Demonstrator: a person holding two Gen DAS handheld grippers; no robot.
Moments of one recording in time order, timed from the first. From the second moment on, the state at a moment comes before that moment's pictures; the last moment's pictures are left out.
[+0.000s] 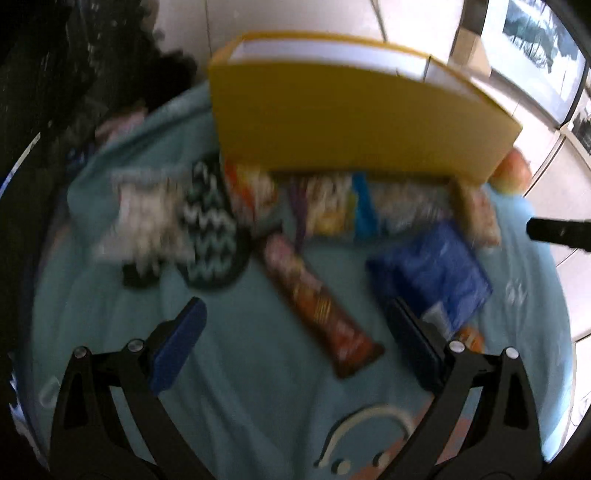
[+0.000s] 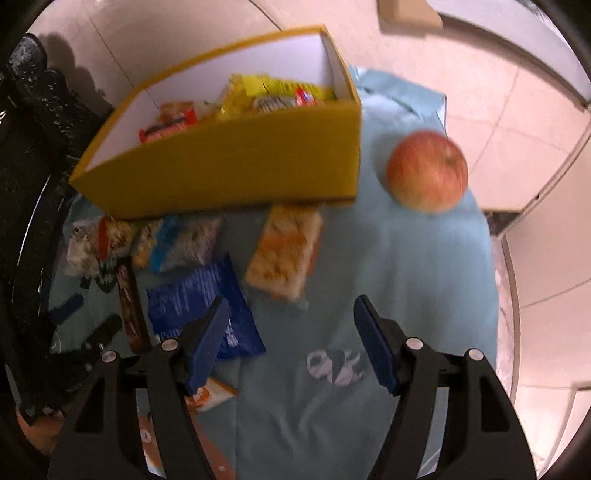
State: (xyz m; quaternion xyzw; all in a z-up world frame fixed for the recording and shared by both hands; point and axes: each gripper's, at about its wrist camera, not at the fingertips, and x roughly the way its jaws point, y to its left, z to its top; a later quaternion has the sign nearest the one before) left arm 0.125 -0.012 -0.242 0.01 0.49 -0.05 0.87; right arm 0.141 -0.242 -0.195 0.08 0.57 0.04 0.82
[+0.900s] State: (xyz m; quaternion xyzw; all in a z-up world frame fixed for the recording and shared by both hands) left arm 0.129 -0.013 -0.270 0.03 0.48 -0.08 0.88; right arm 0.182 -0.214 -0.249 0.02 0.60 0.03 0.80
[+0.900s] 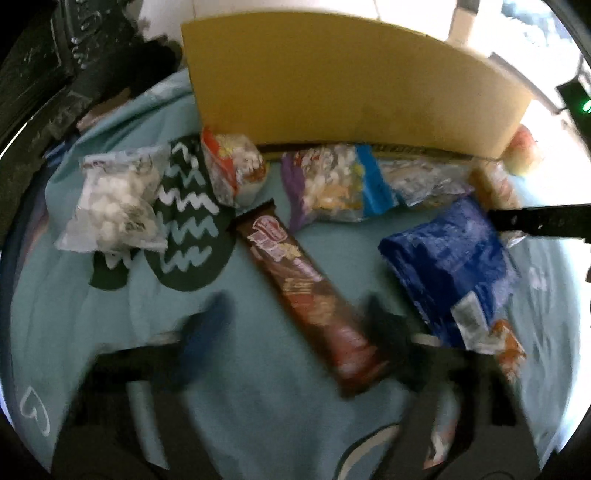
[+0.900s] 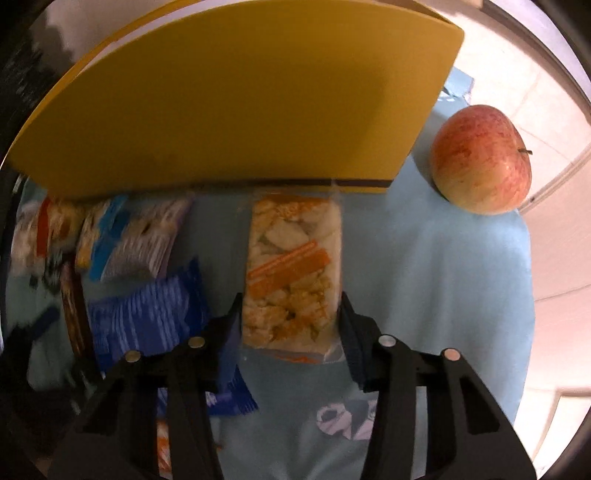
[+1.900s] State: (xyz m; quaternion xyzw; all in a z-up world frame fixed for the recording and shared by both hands) left arm 0.066 -0.010 -0.225 0.03 0.44 -0.14 0.88; right arm 0.083 -0.256 -0.219 0.08 0.58 0.06 0.81
